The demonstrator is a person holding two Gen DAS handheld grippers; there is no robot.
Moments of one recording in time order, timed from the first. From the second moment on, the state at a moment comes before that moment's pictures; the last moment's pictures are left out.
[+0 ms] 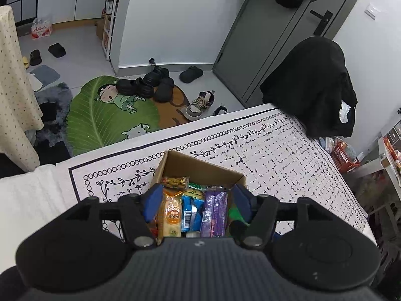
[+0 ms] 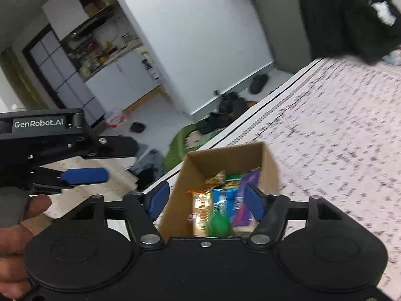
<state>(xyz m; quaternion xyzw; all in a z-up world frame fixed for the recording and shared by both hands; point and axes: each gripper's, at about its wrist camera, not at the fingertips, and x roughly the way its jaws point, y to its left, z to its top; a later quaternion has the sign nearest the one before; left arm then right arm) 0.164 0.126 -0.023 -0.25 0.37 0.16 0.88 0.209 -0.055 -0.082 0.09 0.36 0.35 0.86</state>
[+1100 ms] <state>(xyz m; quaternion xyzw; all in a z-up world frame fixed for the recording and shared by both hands) 0.096 0.106 0.036 -0.16 0.38 0.06 0.91 0.120 -0.137 0.007 0.08 0.29 0.25 0.92</state>
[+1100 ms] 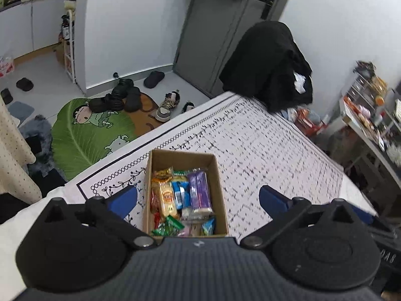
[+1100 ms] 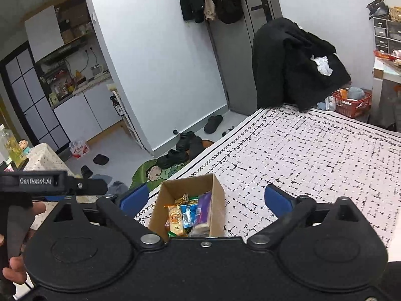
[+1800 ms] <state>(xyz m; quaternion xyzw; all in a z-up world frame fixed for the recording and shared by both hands) 0.018 0.093 0.047 -0.14 0.36 0.02 0.92 0.043 -0.157 0.019 0.06 0.29 0.24 0.93</state>
